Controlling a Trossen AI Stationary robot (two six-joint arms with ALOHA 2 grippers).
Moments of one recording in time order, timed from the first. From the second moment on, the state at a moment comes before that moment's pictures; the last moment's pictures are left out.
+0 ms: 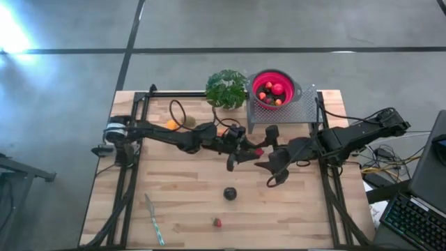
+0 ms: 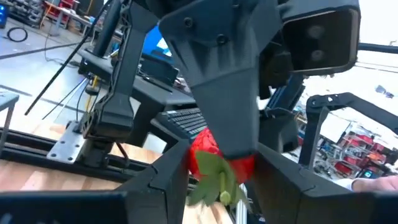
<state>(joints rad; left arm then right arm) 0.01 1.81 1.16 0.85 0.28 -0.49 0.33 1.19 1.11 -0.44 0.34 -0.39</state>
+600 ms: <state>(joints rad) 0.02 1.81 1.19 0.82 0.31 -0.49 0.32 1.19 1.12 -0.47 0.35 -0.38</state>
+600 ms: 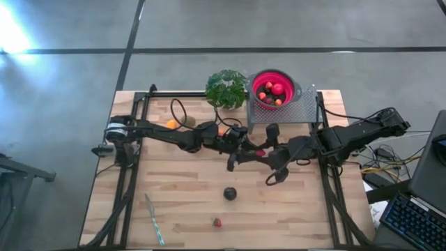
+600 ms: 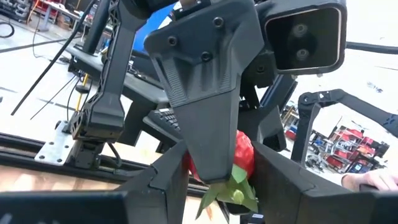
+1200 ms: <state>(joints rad) 0.02 1.80 1.19 0.76 0.31 -0.37 0.33 1.19 1.12 -0.50 0.36 -0.32</state>
